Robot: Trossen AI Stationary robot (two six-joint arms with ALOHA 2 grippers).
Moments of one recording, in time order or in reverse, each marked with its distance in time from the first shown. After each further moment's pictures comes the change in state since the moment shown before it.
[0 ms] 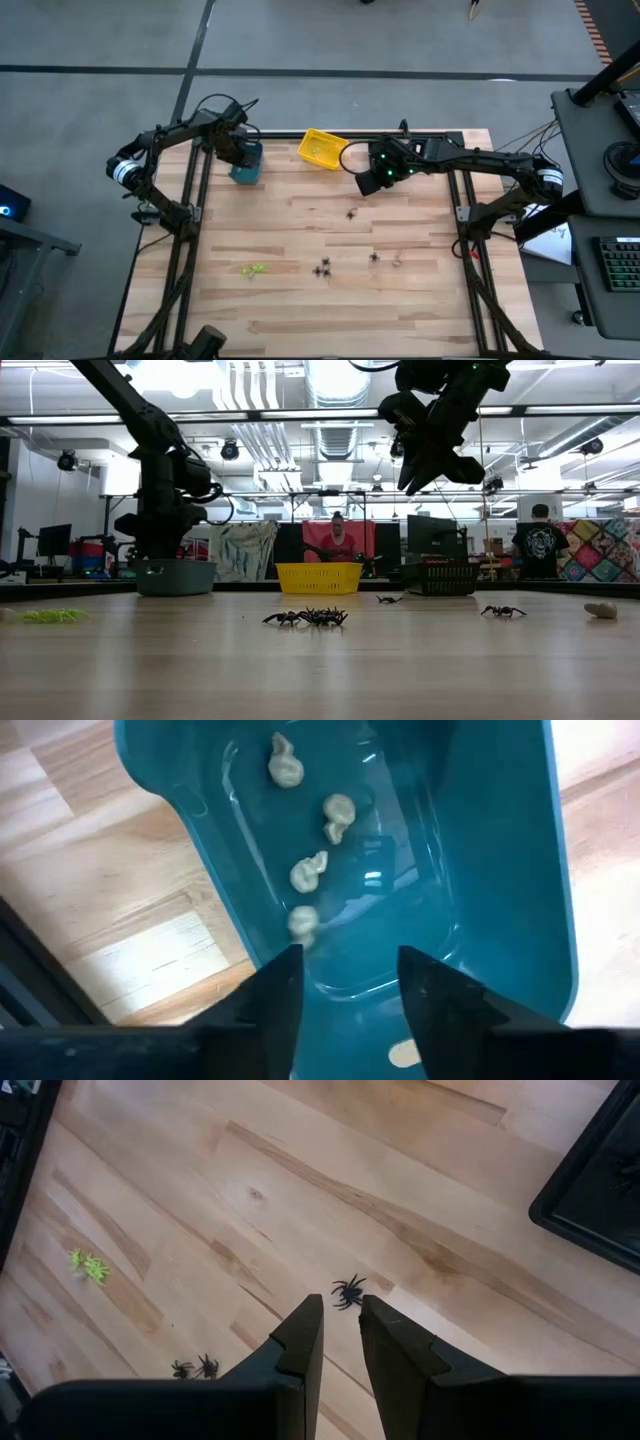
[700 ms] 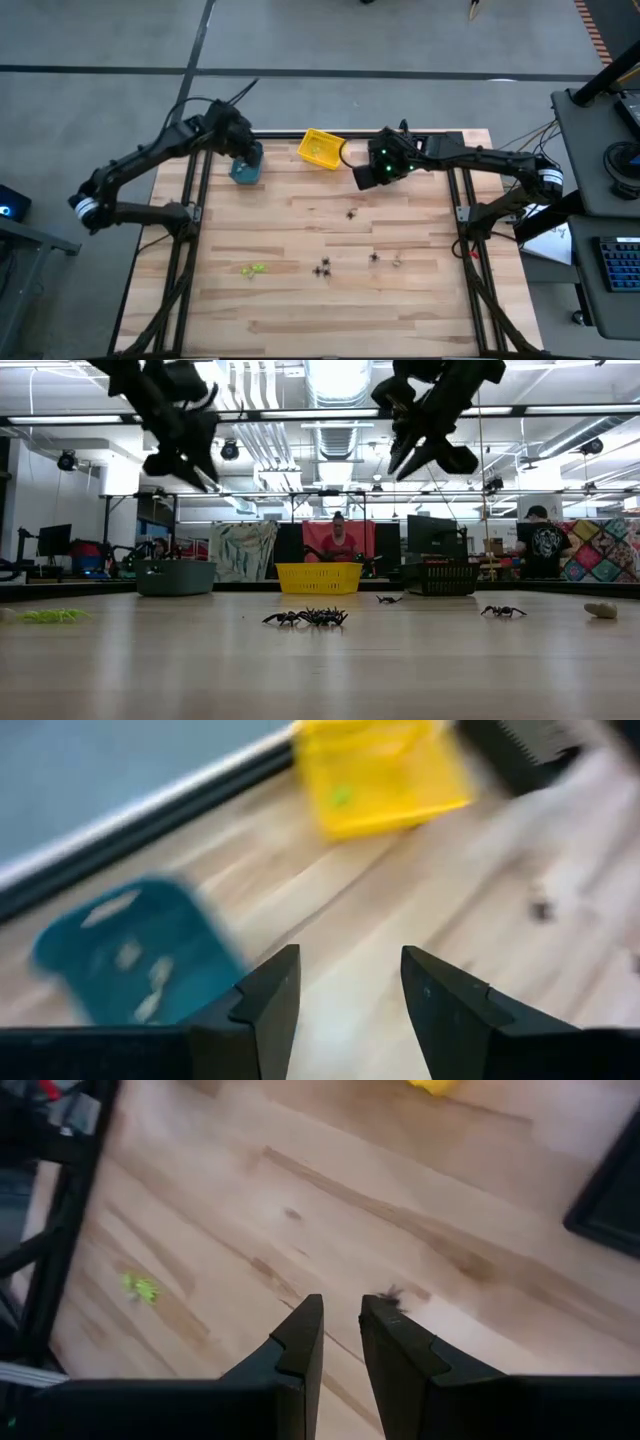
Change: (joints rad) left arm -0.274 -0.411 0.022 0.166 0.053 -0.105; right arm 0.002 0.000 0.061 0.007 -0.019 0.075
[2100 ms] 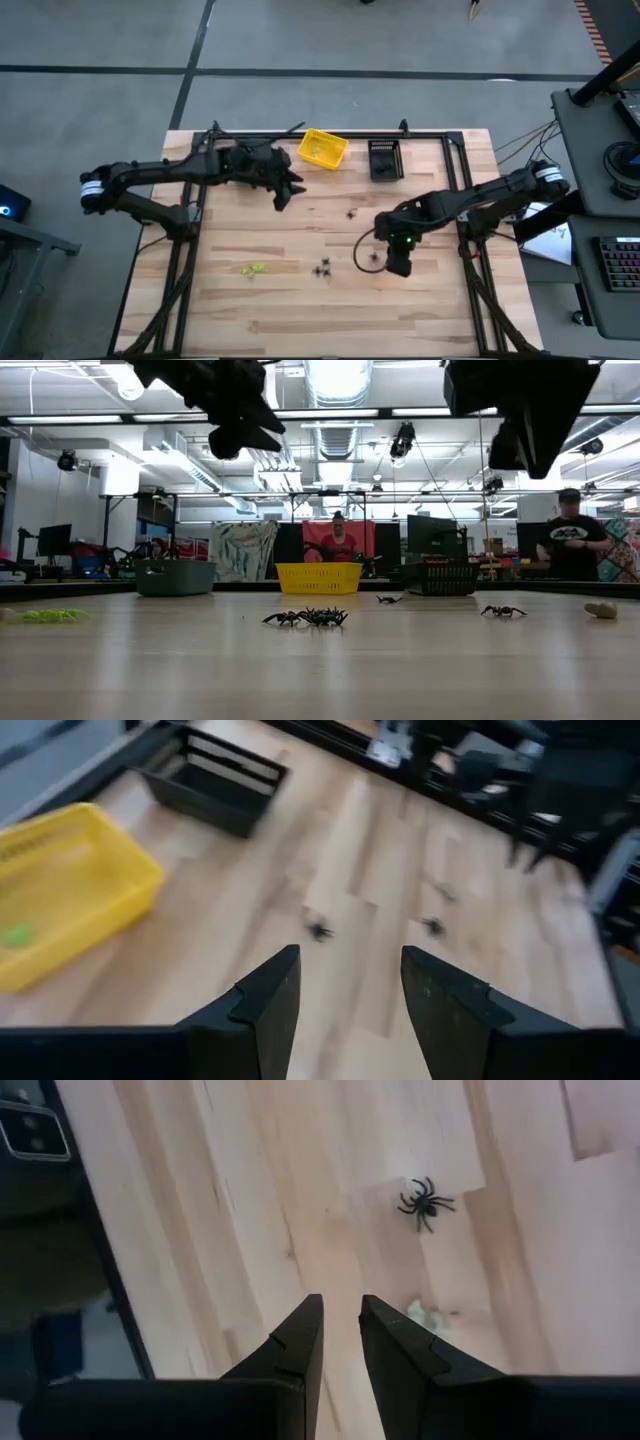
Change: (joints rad) left arm -0.501 0.103 -0.034 0.429 0.005 -0.029; right arm 0.535 -0.018 -0.152 -0.155 -0.123 -0.277
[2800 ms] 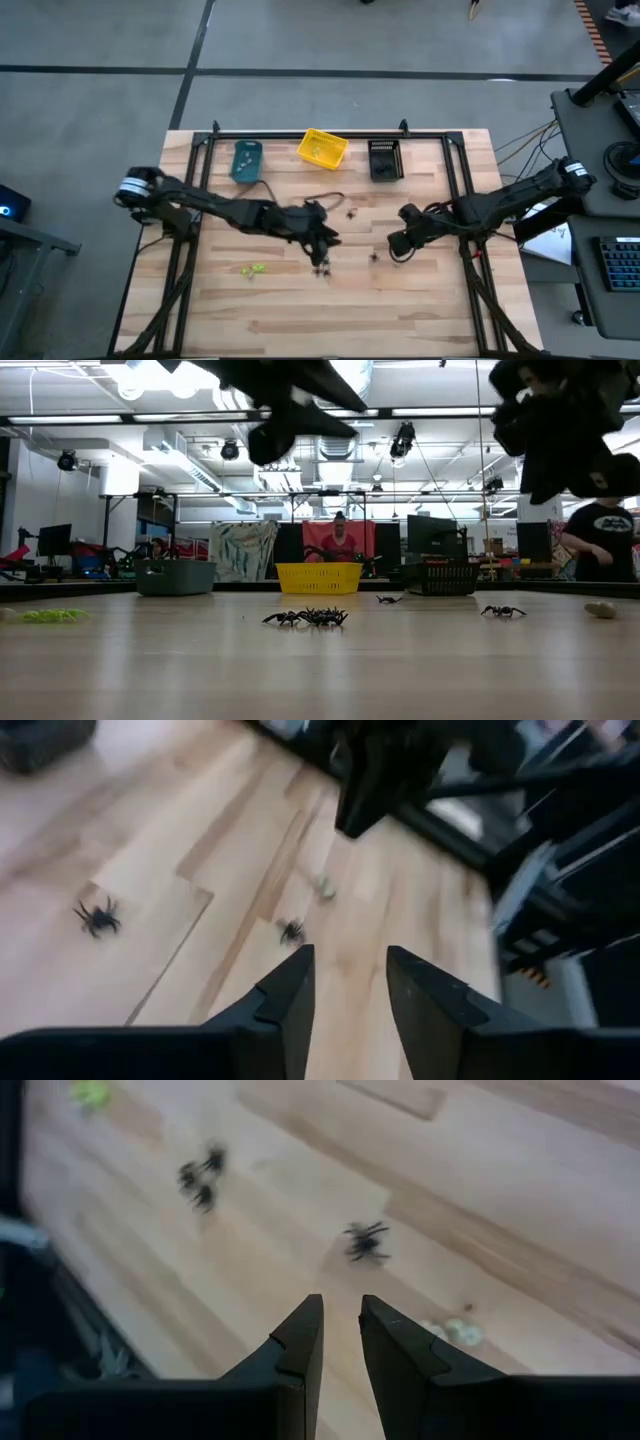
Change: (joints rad) left arm -0.407 0.373 0.102 0.332 -0.266 -0.381; right arm 0.079 -0.326 -0.379 0.313 0.310 0.821
